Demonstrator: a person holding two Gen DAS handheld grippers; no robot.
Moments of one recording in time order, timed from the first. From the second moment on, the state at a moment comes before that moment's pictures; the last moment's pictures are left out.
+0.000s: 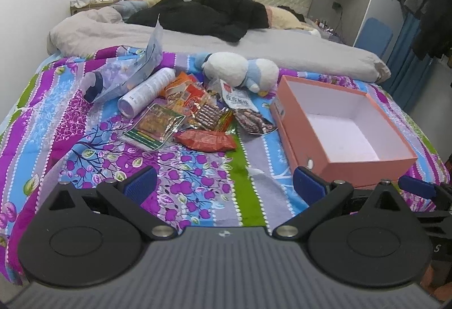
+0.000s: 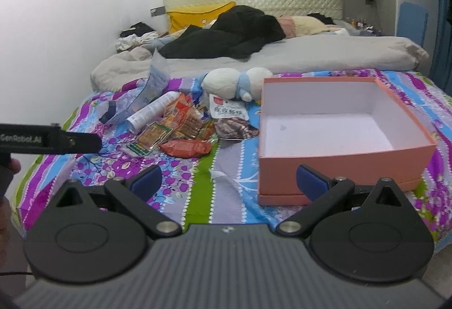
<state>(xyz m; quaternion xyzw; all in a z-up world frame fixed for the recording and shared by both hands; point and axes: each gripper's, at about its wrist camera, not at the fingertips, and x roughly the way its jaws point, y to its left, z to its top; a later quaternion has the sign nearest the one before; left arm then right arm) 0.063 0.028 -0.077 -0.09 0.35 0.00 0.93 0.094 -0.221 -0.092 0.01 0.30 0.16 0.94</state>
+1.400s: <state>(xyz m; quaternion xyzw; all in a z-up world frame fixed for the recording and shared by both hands) 0.349 0.175 -0.278 0.01 0.45 -0.04 0.89 0.315 -0.049 -0.260 -0.20 0.29 0.35 0.87</state>
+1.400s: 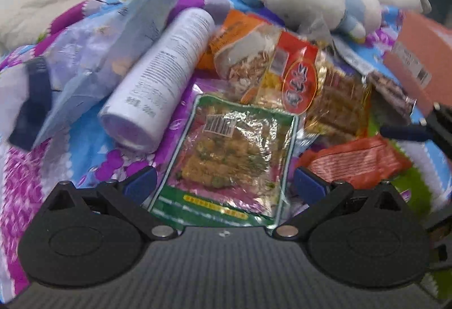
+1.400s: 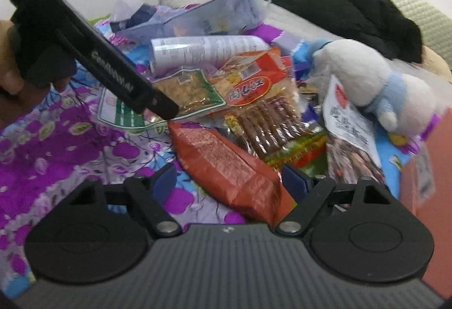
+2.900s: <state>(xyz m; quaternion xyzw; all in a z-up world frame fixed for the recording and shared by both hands) 0.242 0.138 -0.271 -0.10 0.46 -0.05 0.88 0.242 -0.104 -0.239 -0.19 0.37 0.29 0.86</state>
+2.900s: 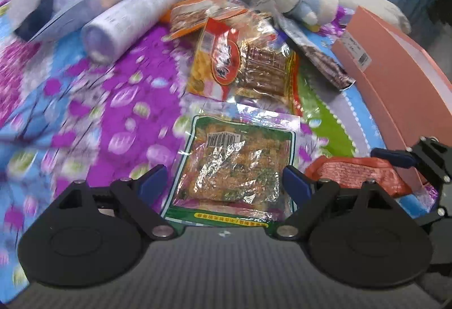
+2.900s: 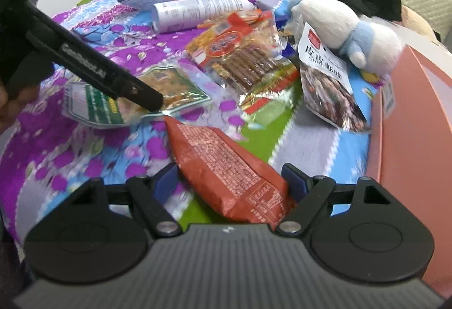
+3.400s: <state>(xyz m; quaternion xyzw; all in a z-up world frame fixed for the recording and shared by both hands) 0.180 0.115 -0.258 -0.13 0.47 -0.03 0.87 0.201 -0.126 -0.238 -0.15 0.41 0.25 0.87</state>
